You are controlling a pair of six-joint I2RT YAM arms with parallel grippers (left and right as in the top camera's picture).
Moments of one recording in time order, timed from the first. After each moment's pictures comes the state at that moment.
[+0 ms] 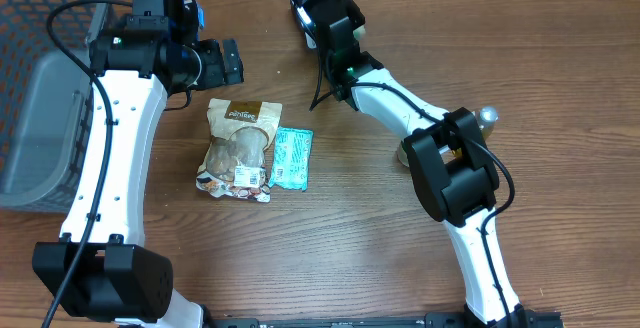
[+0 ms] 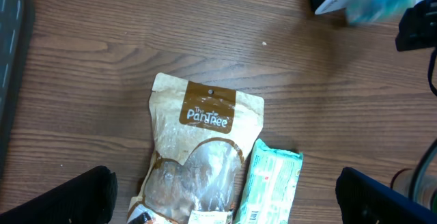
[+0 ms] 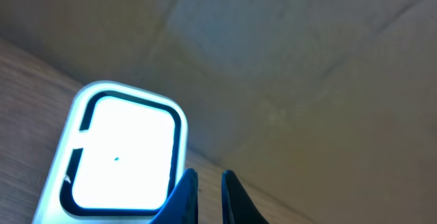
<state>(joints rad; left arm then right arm) -0.06 1.74 1.75 -1.10 0.09 -0.26 0.51 2.39 1.84 0.23 0.49 -0.46</state>
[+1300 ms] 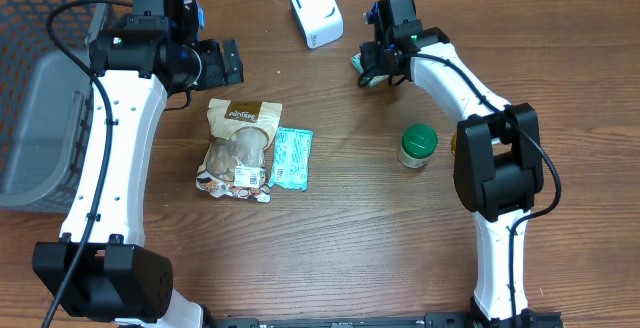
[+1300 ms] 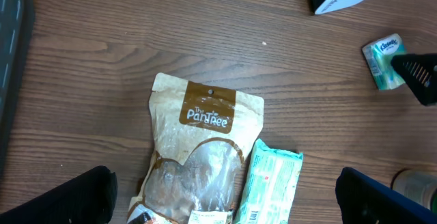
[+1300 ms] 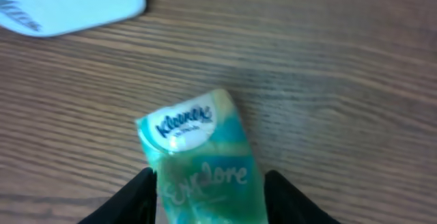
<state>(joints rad) -0.06 1.74 1.75 -1.10 0.09 -0.26 0.28 2.31 1.85 -0.58 -0.02 0.10</state>
